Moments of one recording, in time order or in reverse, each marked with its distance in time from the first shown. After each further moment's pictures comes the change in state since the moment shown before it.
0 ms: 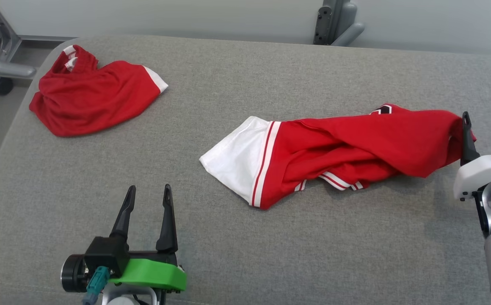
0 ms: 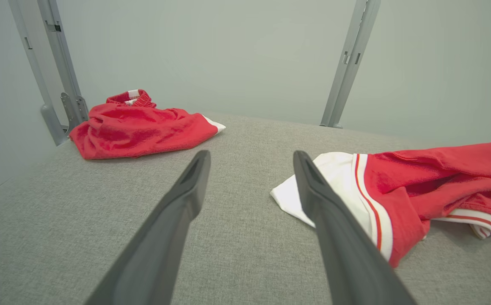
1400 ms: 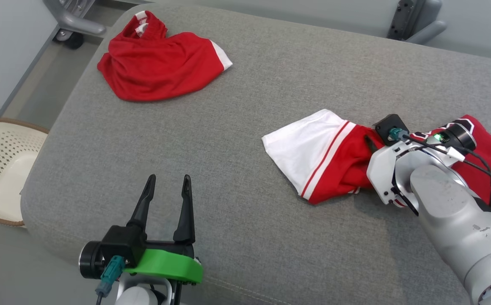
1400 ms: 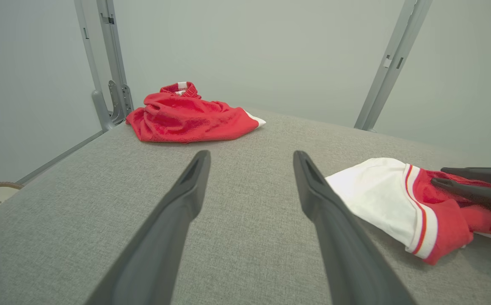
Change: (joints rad) left arm -0.052 0.000 -0.082 0.006 -0.051 0.011 0.000; right arm -0.314 0.018 0.690 0.444 0.156 0.000 0.156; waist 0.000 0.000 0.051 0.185
